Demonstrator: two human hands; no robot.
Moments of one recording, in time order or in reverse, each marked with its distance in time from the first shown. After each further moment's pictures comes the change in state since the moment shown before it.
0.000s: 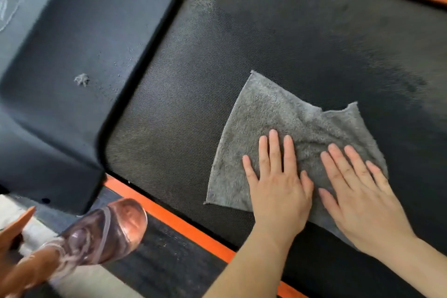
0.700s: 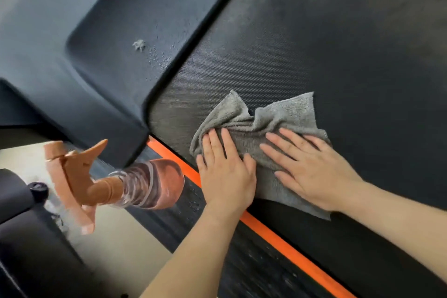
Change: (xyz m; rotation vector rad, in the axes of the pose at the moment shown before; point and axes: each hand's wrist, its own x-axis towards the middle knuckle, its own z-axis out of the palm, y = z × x) left_hand -0.039 -0.122 -0.035 0.044 0.123 -0.373; right_hand 0.064 -0.090 -0.010 -0.089 -0.051 -0.531
